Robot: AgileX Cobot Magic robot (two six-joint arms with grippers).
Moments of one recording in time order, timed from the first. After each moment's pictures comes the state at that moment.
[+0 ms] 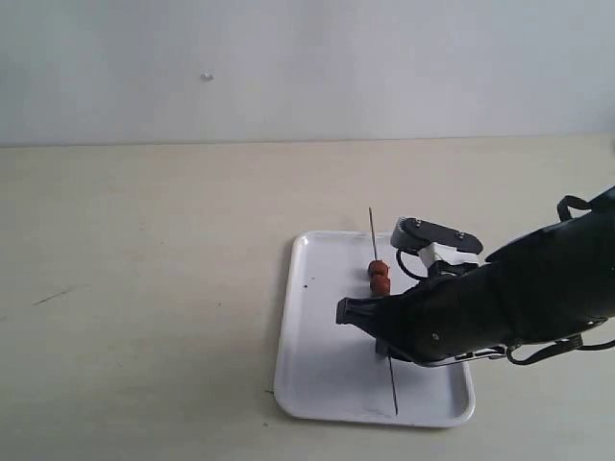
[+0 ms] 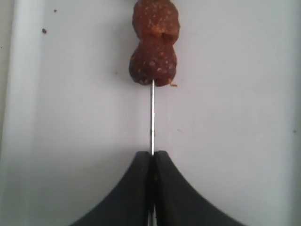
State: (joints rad) left arm -0.35 0.12 0.00 -1.72 0.00 1.59; right arm 0.42 1.82 -0.68 1.75 0.09 -1.07
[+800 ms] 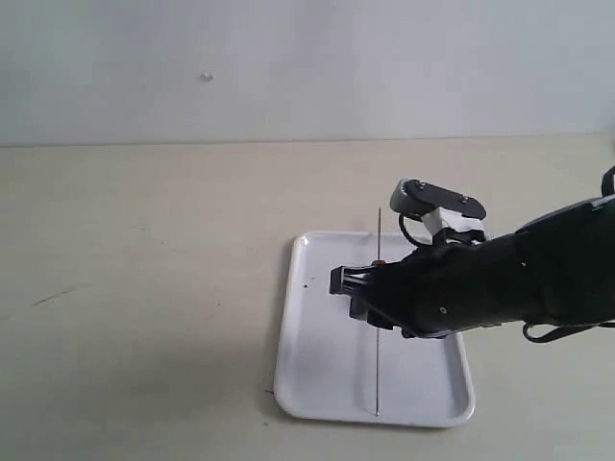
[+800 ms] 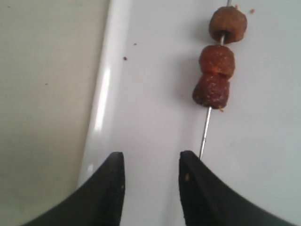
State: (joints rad) left arm -0.35 0.12 0.00 -1.72 0.00 1.59; right arm 0.42 1.67 -0.67 1.71 0.15 -1.08
